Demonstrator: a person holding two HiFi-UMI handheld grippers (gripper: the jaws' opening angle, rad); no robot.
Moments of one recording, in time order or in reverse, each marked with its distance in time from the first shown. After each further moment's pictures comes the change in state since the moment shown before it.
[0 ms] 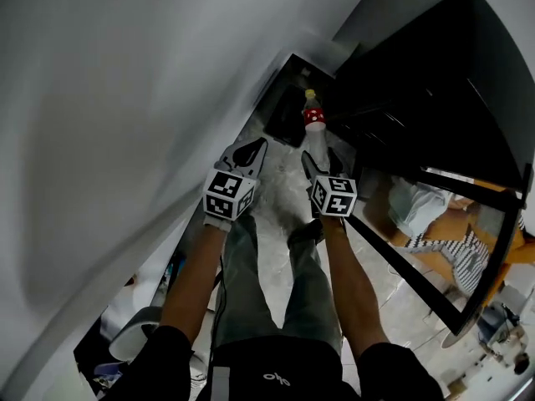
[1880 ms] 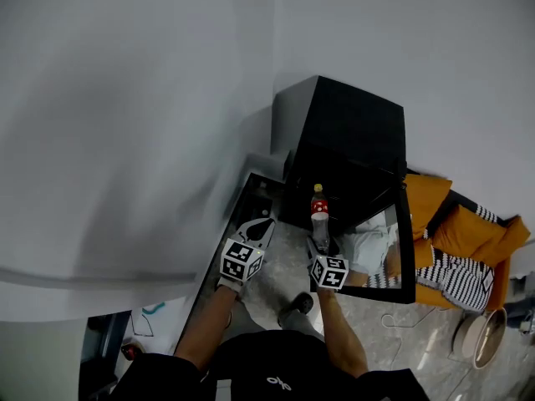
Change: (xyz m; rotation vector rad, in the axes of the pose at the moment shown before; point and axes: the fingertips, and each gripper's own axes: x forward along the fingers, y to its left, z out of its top) left arm -0.077 -0.284 0.172 0.211 -0.104 -0.199; right arm -0.326 -0.087 0.070 0.128 -0.268 -0.207
